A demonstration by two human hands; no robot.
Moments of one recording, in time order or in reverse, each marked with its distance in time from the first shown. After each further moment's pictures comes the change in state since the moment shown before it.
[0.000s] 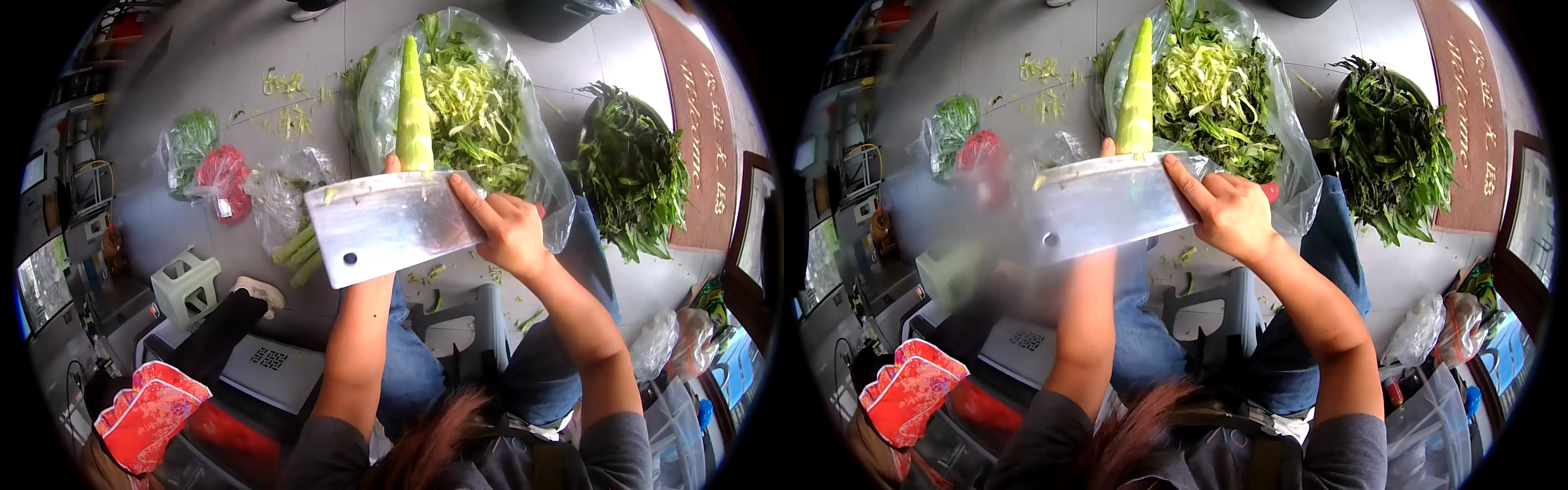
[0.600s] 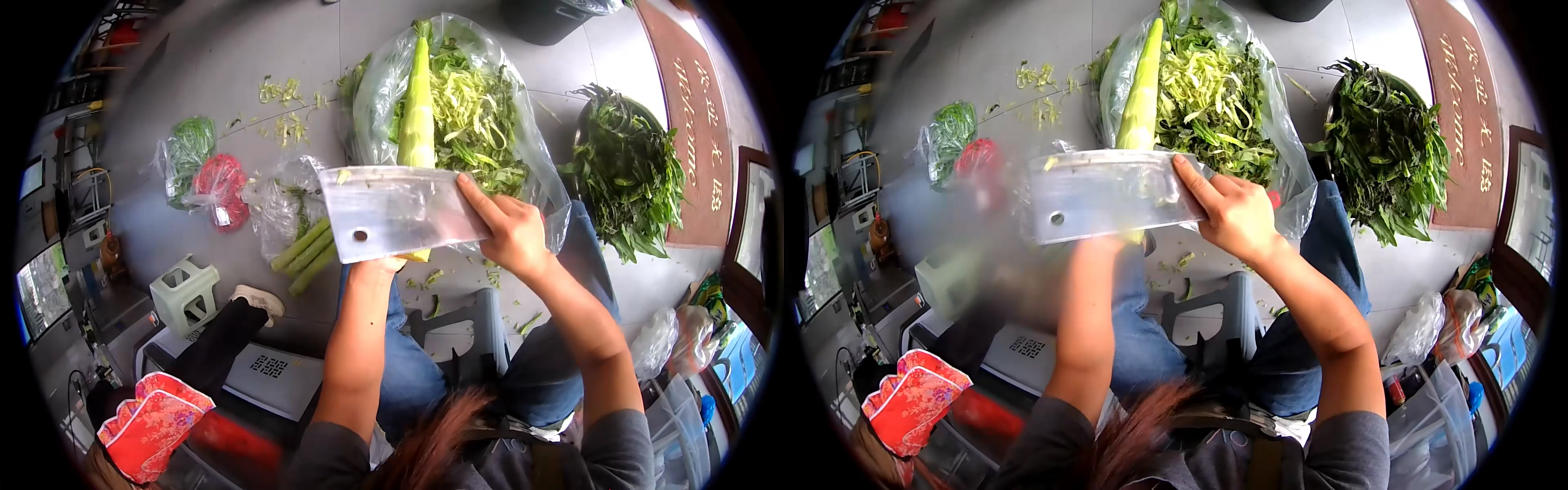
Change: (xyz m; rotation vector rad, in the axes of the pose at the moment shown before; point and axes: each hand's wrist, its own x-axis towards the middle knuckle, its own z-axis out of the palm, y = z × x) left_hand 0.018 -0.005 -0.031 0.298 -0.175 0.017; right_hand 0.000 0.007 -0.005 0.030 0.023 0.039
